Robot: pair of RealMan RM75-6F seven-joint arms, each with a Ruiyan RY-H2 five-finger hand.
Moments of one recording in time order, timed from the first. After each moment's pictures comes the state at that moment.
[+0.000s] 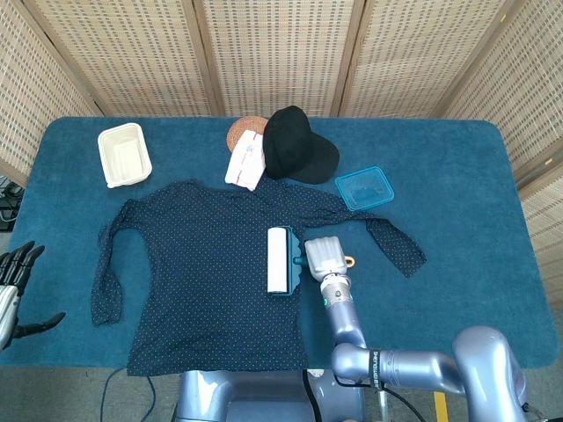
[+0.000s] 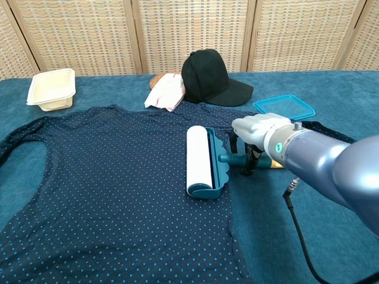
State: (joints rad) left arm -0.07 -1.02 -0.02 -1.74 1.49 1.46 -0.05; right arm 0.96 -1.85 0.27 -1.43 -0.42 1.16 -0.99
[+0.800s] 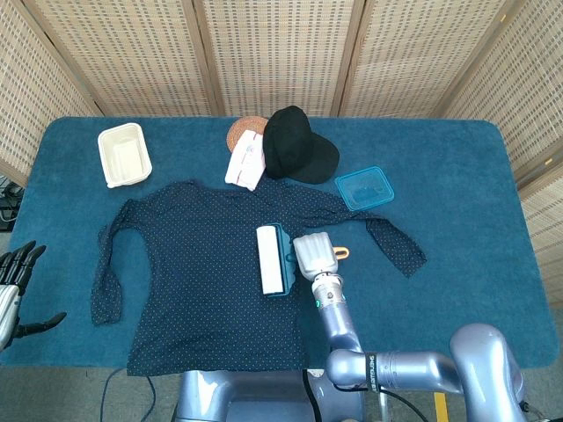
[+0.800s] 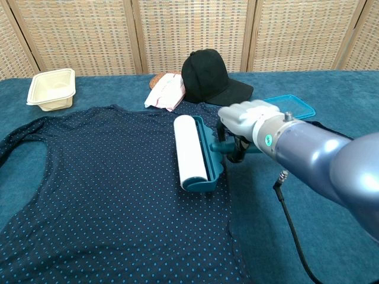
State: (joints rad) left arm -0.07 -1.02 -0.02 -1.74 1.49 1.45 -0.06; right arm 0.99 -1.83 0.28 -1.52 -0.49 1.23 -1.04
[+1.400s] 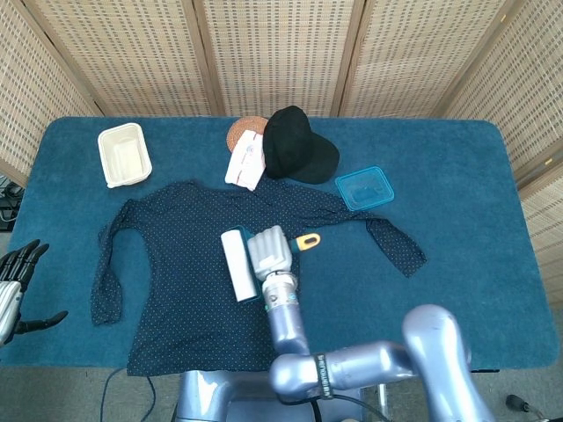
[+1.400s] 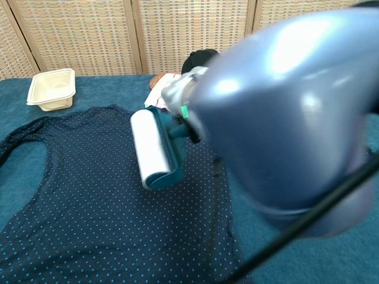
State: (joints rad) left arm -0.10 -1.00 -0.02 -1.72 1.47 1.39 -0.13; right arm 1.35 -1.94 0.48 -1.56 -0.14 1.44 -1.57
